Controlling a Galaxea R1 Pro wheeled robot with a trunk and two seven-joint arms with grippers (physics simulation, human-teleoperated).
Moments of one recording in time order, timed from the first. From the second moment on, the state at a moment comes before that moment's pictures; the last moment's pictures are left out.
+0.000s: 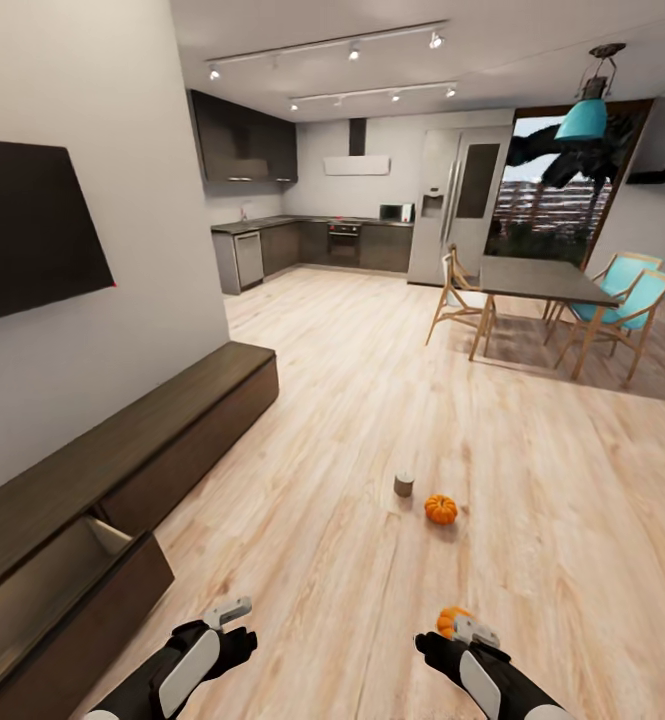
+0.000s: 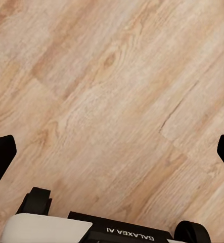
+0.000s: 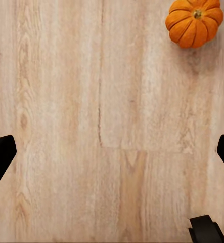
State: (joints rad) left arm -0.47 0.06 -0.46 -0.60 0.90 0.43 0.38; right arm -0.53 0.02 -0.05 -0.28 -0.36 0.21 -0.05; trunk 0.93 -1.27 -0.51
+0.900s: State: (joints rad) left arm -0.47 0.06 -0.46 -0.60 0.90 0.43 0.38; right arm -0.53 0.02 -0.05 -0.27 -0.42 0.22 -0.05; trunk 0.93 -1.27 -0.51
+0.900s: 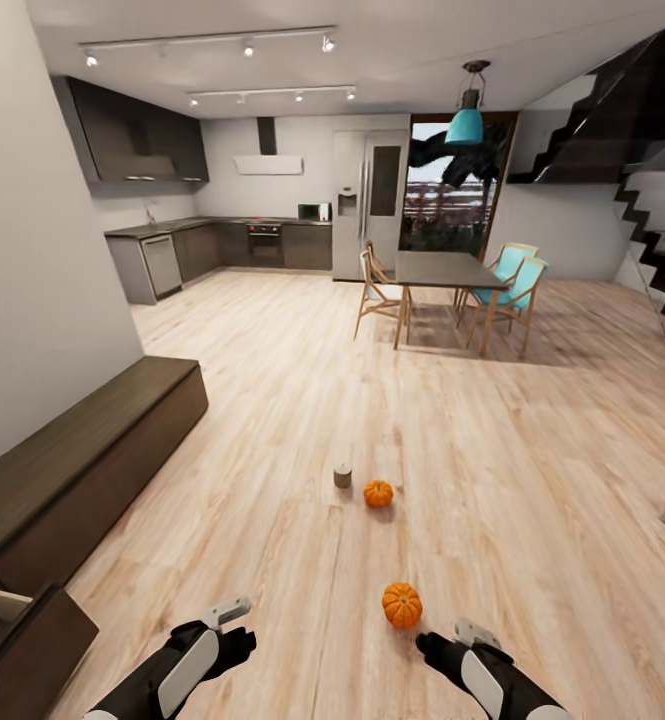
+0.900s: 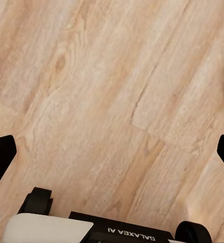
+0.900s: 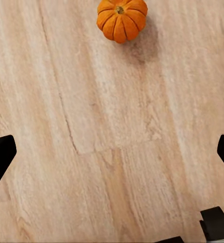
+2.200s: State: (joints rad) left arm -0.47 0.06 -0.46 -0.60 0.90 0.43 0.38; right arm -0.53 0.02 -0.05 -0.28 -0.47 0.23 -0.05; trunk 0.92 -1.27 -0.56
